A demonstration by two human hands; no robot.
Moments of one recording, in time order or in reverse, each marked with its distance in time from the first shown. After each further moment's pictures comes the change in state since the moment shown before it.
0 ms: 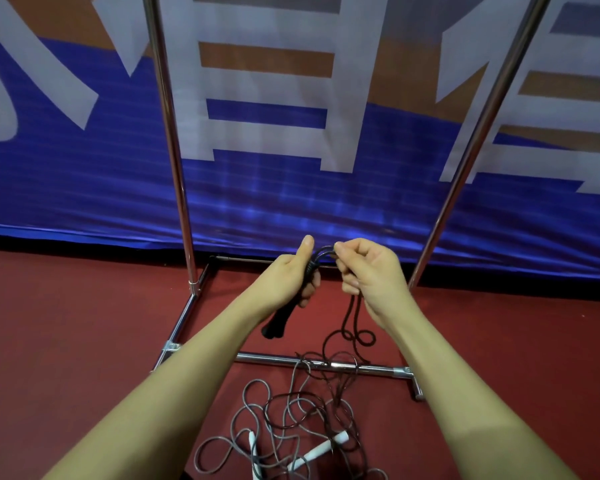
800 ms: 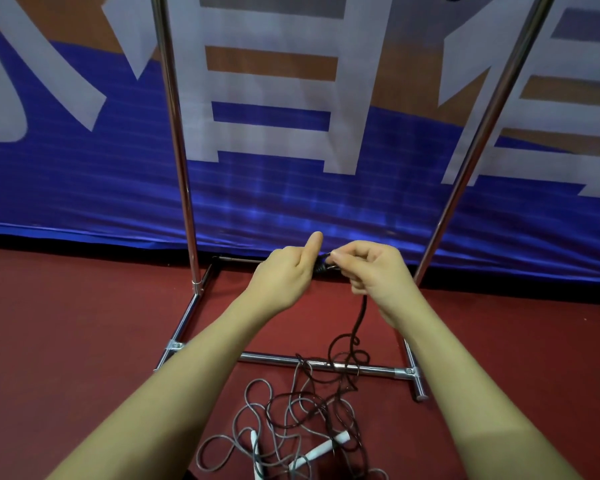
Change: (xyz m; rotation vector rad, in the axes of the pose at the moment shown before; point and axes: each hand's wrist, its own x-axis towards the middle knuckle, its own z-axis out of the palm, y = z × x) left_hand -0.020 0.023 -0.002 0.442 0.188 0.166; right_hand -0.006 -0.014 -0.004 -0.222 -0.095 -0.006
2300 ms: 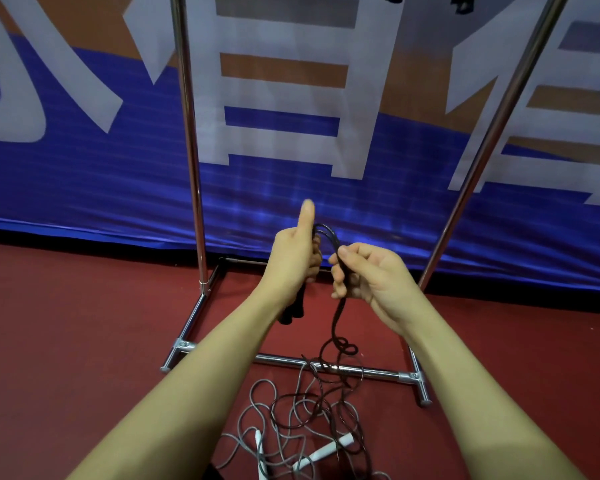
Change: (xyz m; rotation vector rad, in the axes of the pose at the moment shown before) left_hand 0.007 0.014 -0.006 -0.802 0.160 -0.208; right_hand -0.012 -0.009 0.013 0.223 -0.152 0.003
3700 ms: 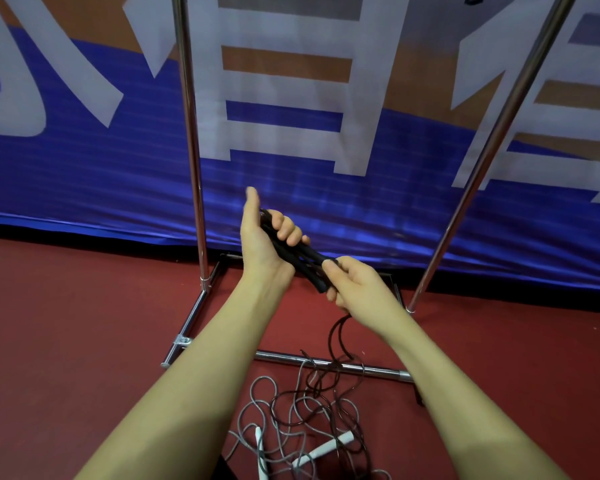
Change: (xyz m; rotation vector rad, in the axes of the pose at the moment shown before) left_hand 0.013 0.003 -0.017 -0.847 0.053 -0.066; right_hand 0.009 0.027 0.007 -0.576 0.109 0.066
